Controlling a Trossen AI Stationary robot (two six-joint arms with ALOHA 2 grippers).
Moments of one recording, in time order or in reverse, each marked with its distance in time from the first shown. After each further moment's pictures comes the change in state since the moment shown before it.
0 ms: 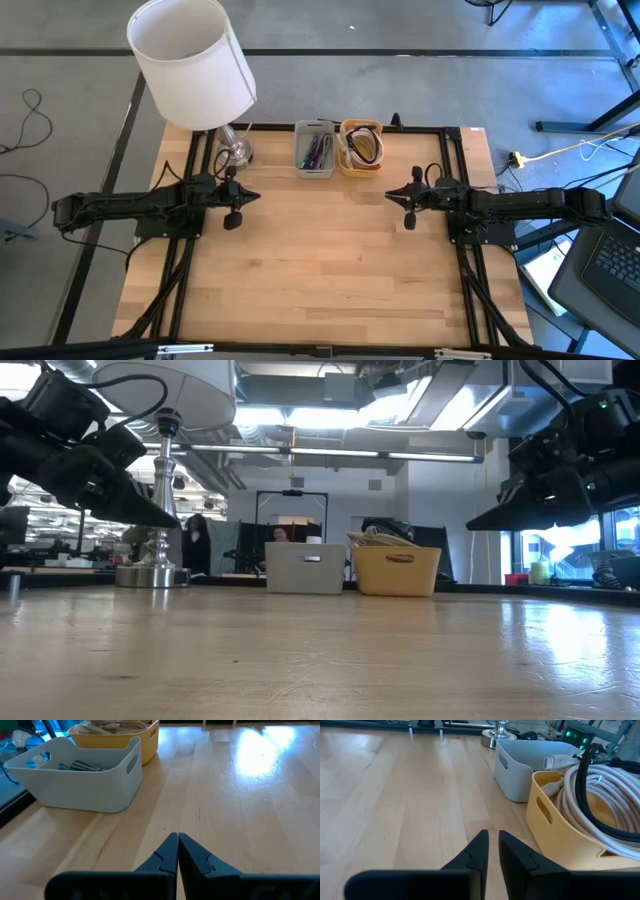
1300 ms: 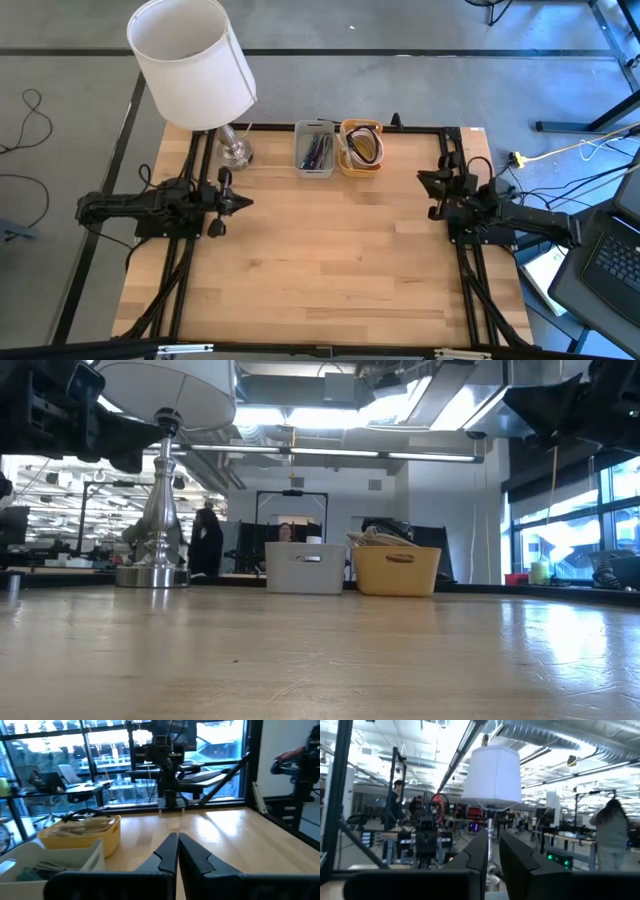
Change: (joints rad) left arm -0.222 -0.418 0.000 0.003 0.000 0.000; right arm 0.010 -0.738 -0.001 -0.012 0.000 0.002
